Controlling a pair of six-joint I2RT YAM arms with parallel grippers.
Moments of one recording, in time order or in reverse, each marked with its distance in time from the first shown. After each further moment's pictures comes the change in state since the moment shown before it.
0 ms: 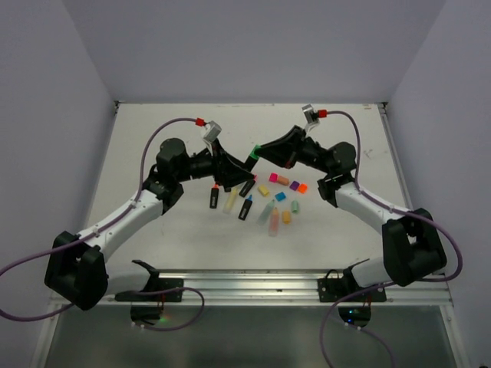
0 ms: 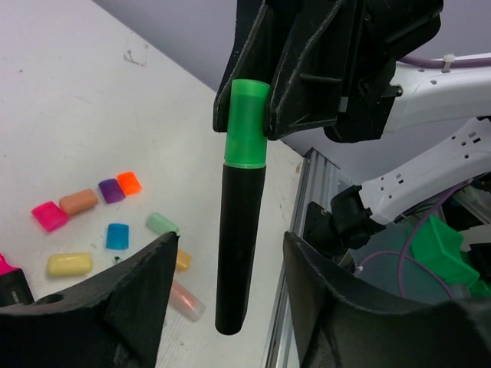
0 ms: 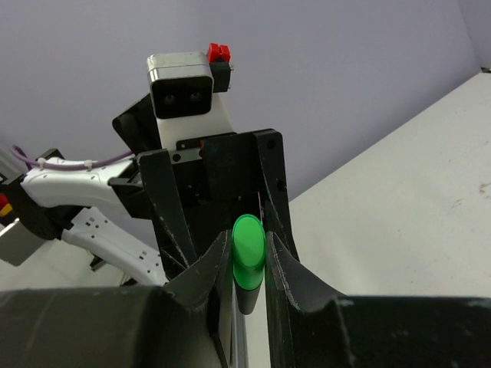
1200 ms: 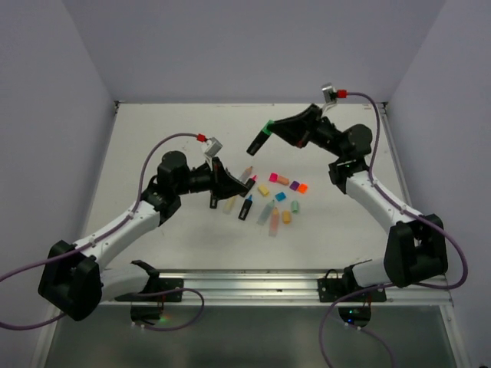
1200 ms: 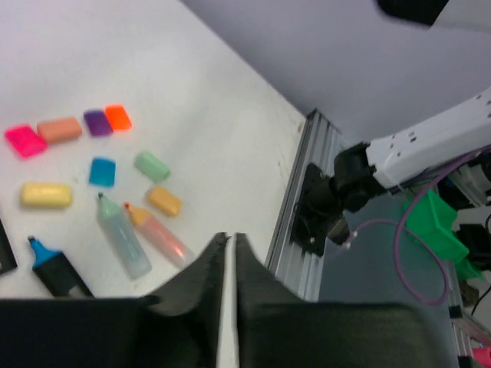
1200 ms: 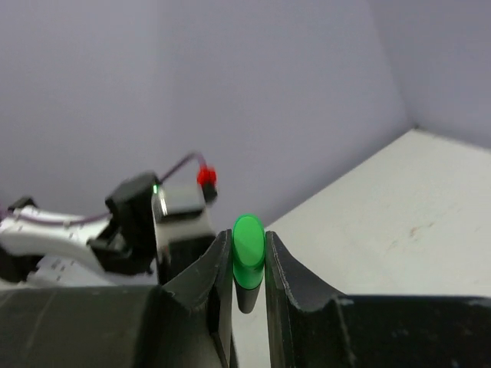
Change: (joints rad) left arm -0.020 -0.082 -0.108 -0.060 -0.023 0.032; right arm -0.084 -0.016 0.149 -0.162 -0.010 -0.059
